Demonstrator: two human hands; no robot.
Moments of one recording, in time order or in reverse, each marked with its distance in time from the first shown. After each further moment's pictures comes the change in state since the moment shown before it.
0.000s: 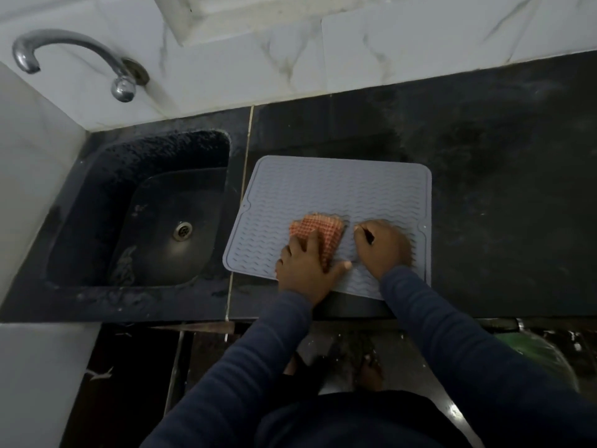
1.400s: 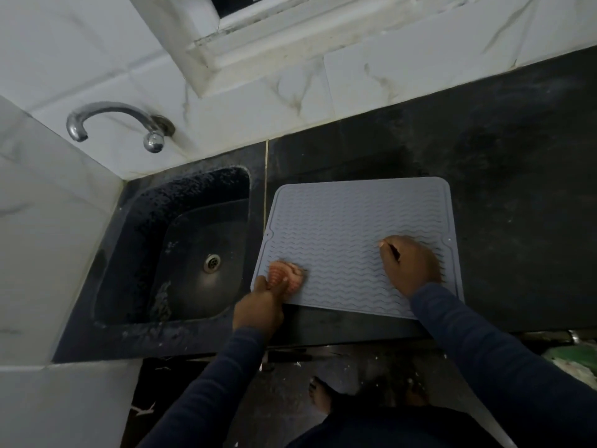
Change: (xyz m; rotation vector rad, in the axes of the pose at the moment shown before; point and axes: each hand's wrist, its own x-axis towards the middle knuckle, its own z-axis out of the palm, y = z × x) left_hand -0.010 -0.110 -0.051 0.392 -0.036 0.053; right_hand 0.001 0.008 0.004 0.063 0.033 0.019
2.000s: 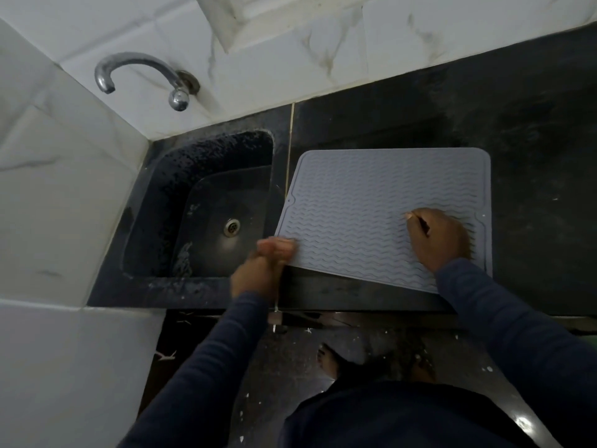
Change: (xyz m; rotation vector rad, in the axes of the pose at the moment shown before) left_hand -0.006 -0.033 0.007 -0.135 -0.010 -0.290; right_hand -0.001 0.000 -0.002 0.033 0.016 -0.049
